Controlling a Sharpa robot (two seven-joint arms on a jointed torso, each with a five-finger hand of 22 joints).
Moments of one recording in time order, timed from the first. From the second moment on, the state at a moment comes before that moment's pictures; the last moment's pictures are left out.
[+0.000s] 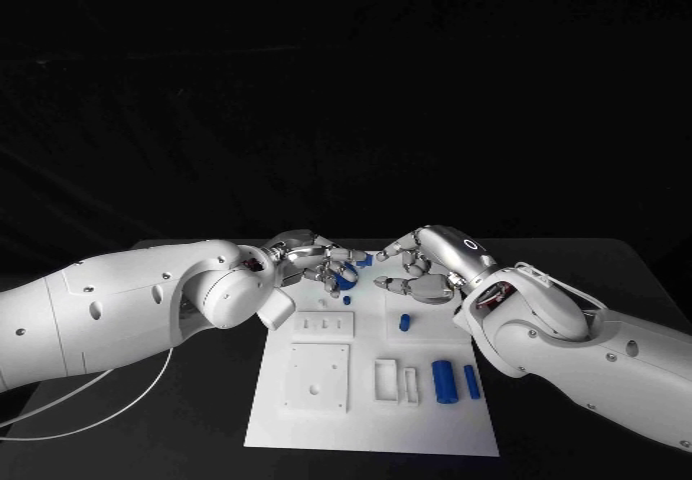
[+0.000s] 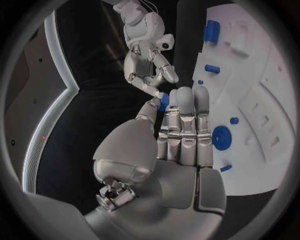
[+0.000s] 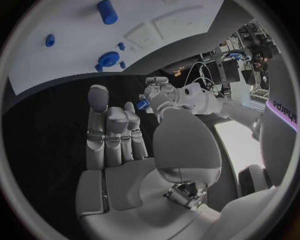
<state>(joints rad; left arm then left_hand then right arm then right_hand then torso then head) 1.43 -0.77 -0.17 1.51 -0.18 -0.11 0.00 1.25 0.16 -0.04 -0.14 0.44 1.19 0.07 0.07 0.16 1.47 -0.01 0.08 0.07 1.35 -0.08 0.81 0.51 0.05 1.07 -0.09 0.80 0.61 1.07 -0.81 0.18 1.69 -1.65 -0.50 -0.15 1.24 -0.19 0.26 0.00 0.27 1.12 0.09 0.07 0.07 1.21 -0.01 1.08 1.15 1.44 -0.08 0.98 1.03 0.08 1.47 -0.10 0.39 1.20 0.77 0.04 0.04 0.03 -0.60</state>
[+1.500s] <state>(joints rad) 1.43 -0.78 -0.17 1.50 -0.06 -0.11 0.00 1.12 0.15 0.04 -0.19 0.52 1.21 0.07 0.07 0.28 1.47 -0.05 0.30 0.15 1.39 -0.11 0.94 0.60 0.05 1.10 -0.13 0.84 0.67 1.04 -0.83 0.18 1.69 -1.60 -0.71 -0.01 1.29 -0.20 0.44 -0.08 0.18 1.14 0.08 0.07 0.07 1.21 -0.01 1.08 1.14 1.44 -0.08 0.98 1.04 0.08 1.47 -0.10 0.41 1.20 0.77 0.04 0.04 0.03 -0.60</state>
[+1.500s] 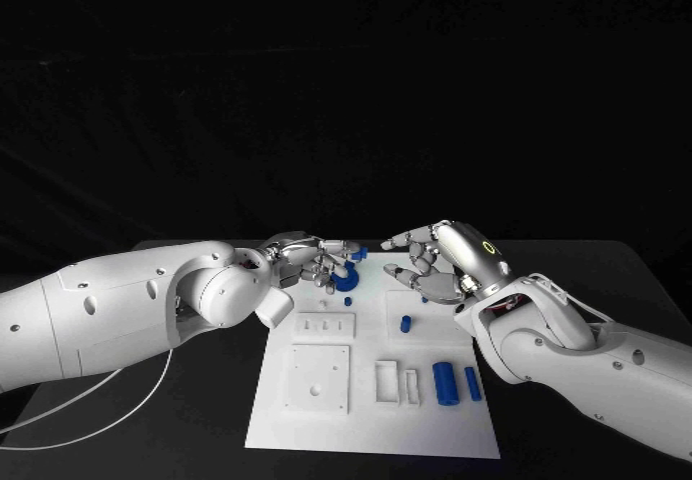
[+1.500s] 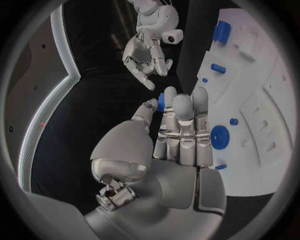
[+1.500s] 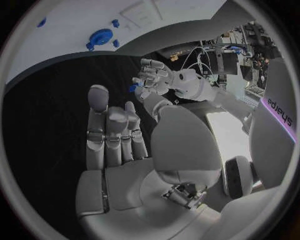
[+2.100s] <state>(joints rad) 1.43 -0.78 -0.17 1.51 -0.05 -0.09 -0.01 1.07 0.16 0.08 -0.21 0.54 1.21 0.07 0.07 0.35 1.48 -0.05 0.35 0.16 1.39 -0.11 0.96 0.65 0.05 1.10 -0.13 0.84 0.69 1.04 -0.78 0.18 1.66 -1.63 -0.72 0.01 1.31 -0.19 0.44 -0.10 0.10 1.17 0.07 0.07 0.07 1.21 -0.01 1.08 1.14 1.44 -0.08 0.97 1.05 0.08 1.47 -0.10 0.41 1.20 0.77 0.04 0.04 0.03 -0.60</state>
